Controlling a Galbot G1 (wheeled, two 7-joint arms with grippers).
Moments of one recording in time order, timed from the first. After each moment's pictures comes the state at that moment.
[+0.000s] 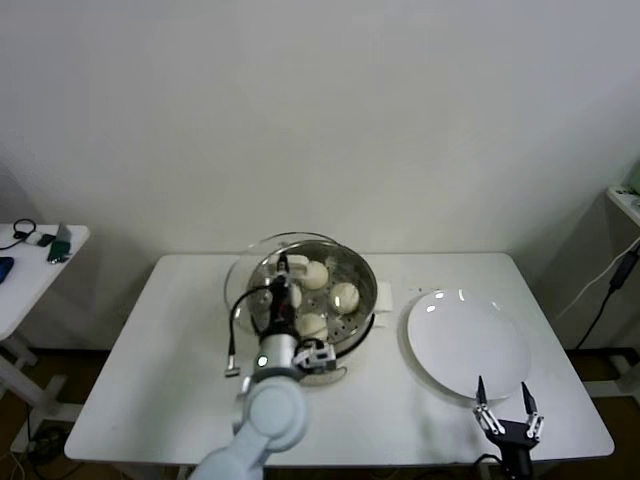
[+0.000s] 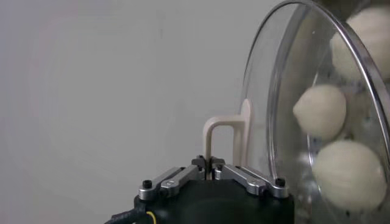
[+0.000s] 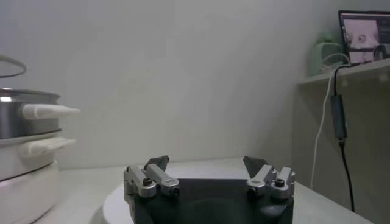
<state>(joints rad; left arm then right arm) 1.01 -1.35 0.09 -1.93 1.49 0.74 0.24 -1.64 1.40 0.66 1.64 0.28 0.54 0.01</state>
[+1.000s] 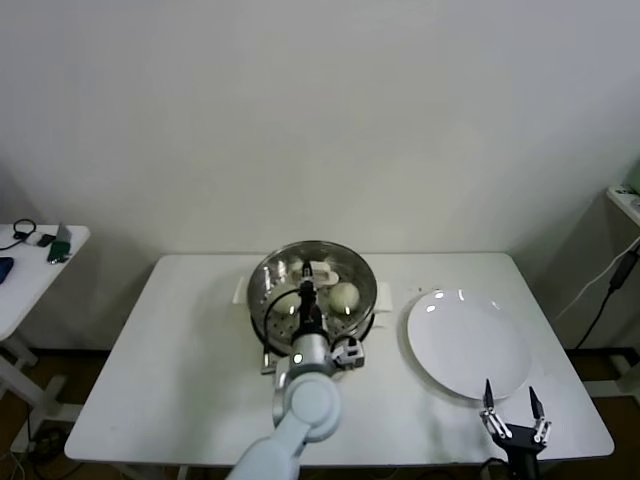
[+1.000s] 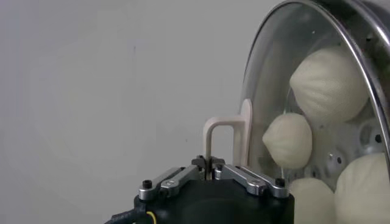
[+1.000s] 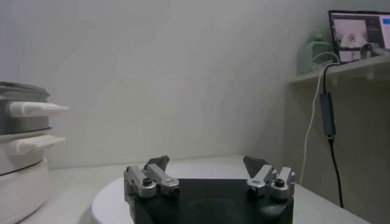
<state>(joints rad) 0.98 -1.49 0.10 -1.75 1.57 0.74 0.20 -1.65 1.38 0.67 1.63 0.31 0.55 0.01</state>
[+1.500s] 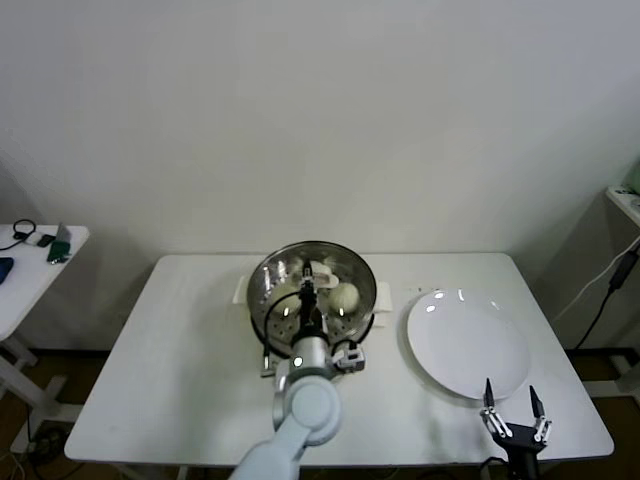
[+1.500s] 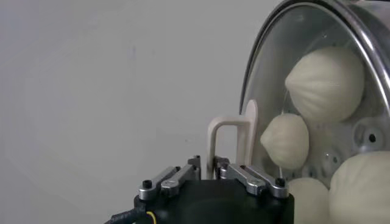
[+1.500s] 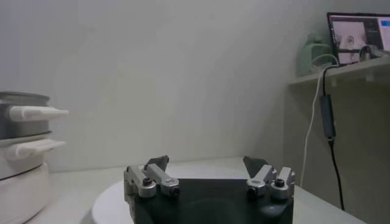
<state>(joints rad) 0.99 -1.49 0.10 -1.75 1.58 0.74 0.20 -1.65 1.39 0.67 1.63 0.31 0.56 0.01</state>
